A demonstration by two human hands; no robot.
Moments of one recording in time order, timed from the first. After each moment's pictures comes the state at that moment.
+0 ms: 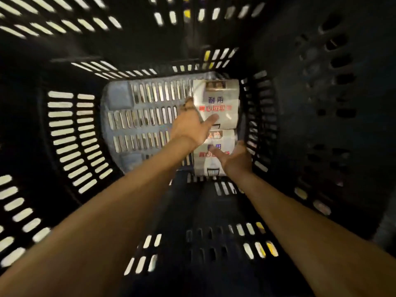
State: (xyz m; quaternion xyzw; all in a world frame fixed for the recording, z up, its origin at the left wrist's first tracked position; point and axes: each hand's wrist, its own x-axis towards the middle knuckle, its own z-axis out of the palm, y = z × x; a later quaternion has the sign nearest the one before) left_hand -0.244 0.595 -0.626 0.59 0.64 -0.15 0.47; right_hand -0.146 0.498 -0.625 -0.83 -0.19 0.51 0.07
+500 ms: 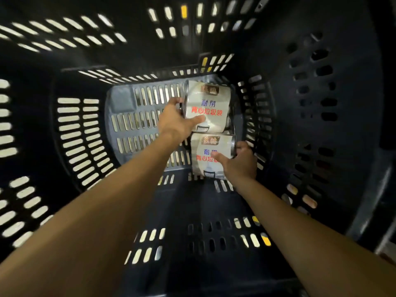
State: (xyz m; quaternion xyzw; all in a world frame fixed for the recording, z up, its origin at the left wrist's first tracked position) left_hand -0.265 0.609 -0.608 0.35 0.72 0.03 0.60; right_hand -0.147 0.492 -0.606 -0.85 -0.15 0.49 0.10
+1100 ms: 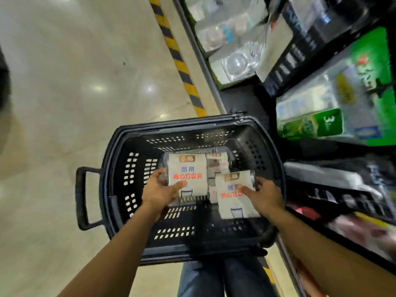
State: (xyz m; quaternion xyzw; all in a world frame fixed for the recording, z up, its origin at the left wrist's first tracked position) left_hand -0.354 0.596 -0.319 0.24 0.74 0.12 0.62; right_hand -0.110 0.533 -0.343 -0.82 -0.26 0.49 0.11
